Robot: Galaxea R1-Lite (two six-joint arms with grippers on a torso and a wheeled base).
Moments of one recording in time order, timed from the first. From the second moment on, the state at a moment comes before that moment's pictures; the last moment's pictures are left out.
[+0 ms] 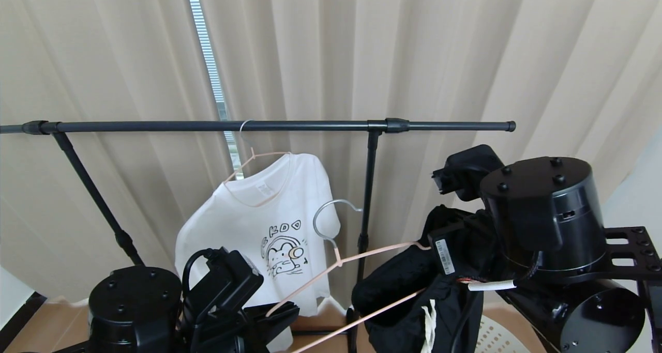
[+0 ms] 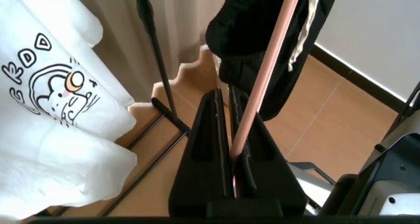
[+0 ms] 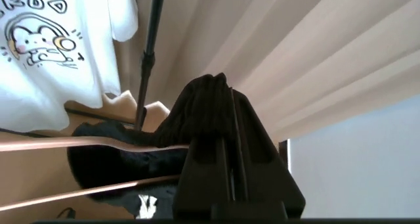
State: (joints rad) left arm -0.74 1.62 -0.23 -0.95 -0.09 0.04; right arm 0.93 1.60 -0.90 -0.13 -0.86 0.16
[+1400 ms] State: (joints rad) left arm -0.68 1.67 -0.22 -1.19 0.06 0.03; right arm 0.89 1.59 -1.00 0.02 -0.87 0.27
